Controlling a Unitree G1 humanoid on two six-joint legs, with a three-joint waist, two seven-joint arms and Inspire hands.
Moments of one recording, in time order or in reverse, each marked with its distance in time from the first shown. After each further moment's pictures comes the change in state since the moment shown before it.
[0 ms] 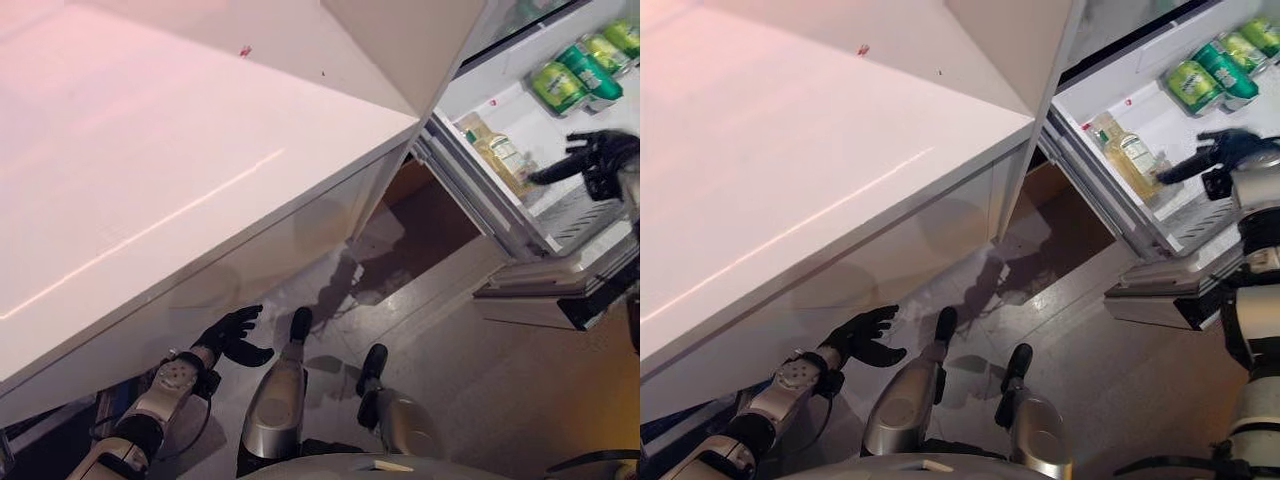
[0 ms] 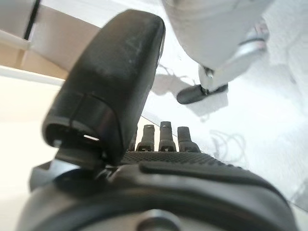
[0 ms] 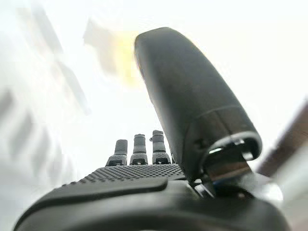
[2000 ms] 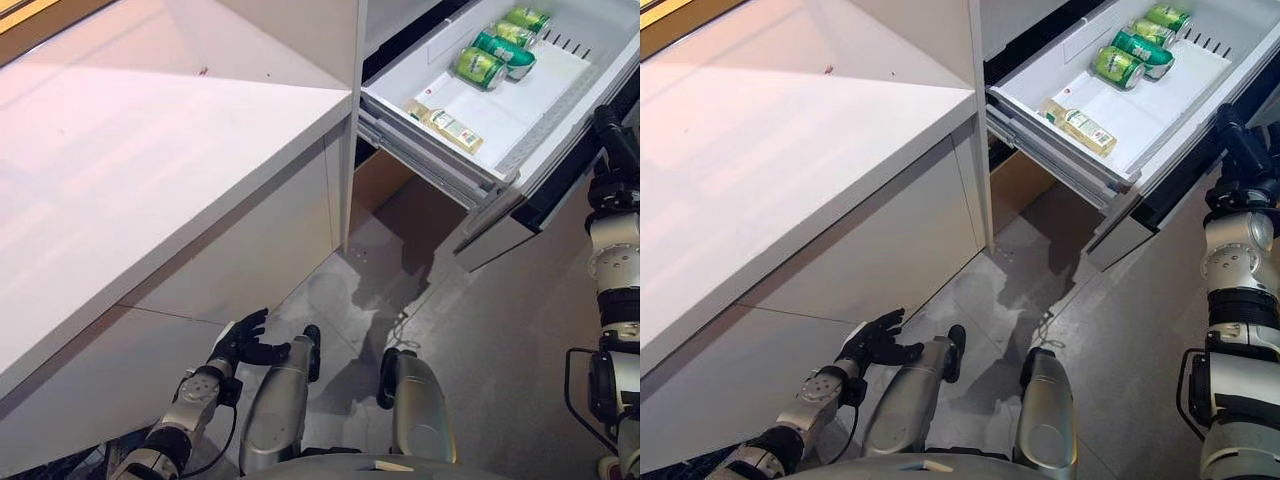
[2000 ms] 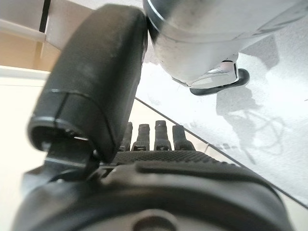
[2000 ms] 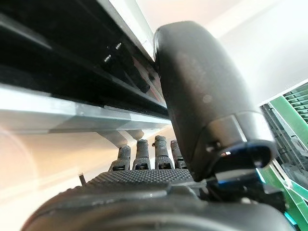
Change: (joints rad) left arm 0.008 -0.159 0.021 0.066 -0.081 -0.005 0.113; right arm 0.433 0.268 -0.490 -0.119 0.981 -0.608 -0.410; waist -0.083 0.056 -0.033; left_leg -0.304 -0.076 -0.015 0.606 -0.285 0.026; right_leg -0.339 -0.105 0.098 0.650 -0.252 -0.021
